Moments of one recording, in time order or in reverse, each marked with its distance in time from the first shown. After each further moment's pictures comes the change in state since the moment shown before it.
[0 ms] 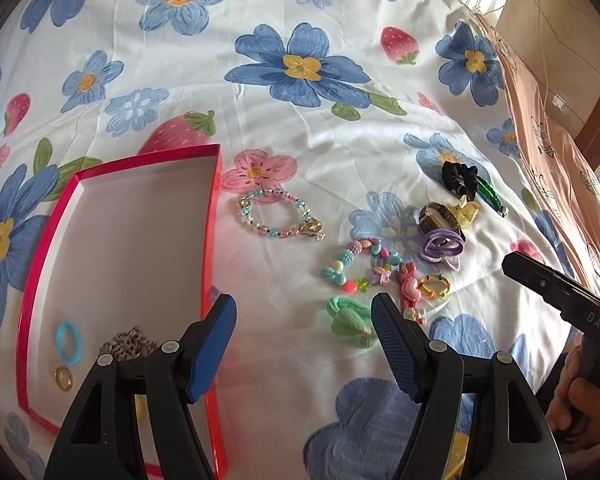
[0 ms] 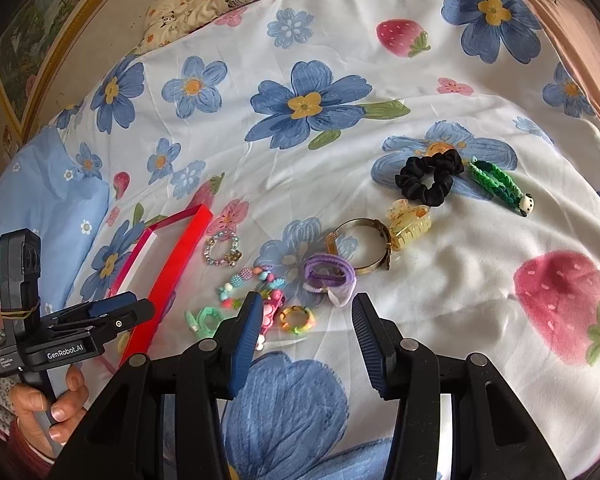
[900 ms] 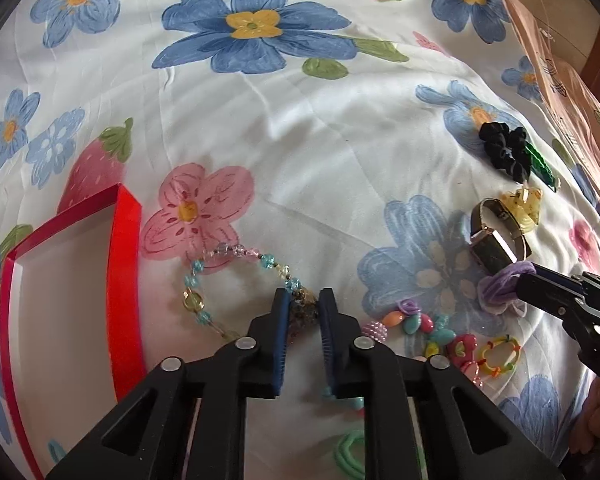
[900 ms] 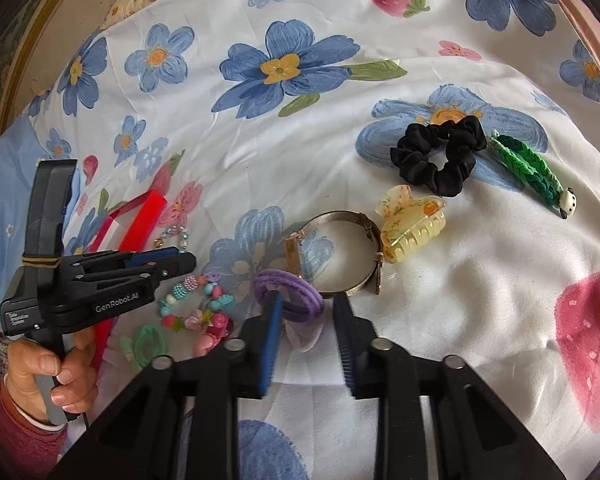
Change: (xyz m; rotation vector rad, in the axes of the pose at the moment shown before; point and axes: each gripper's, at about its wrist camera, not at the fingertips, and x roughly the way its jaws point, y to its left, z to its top) left arm 0.142 -0.029 0.067 0.171 0.139 0.041; right arm 0.069 -0.025 0.011 0.007 0.108 -0.050
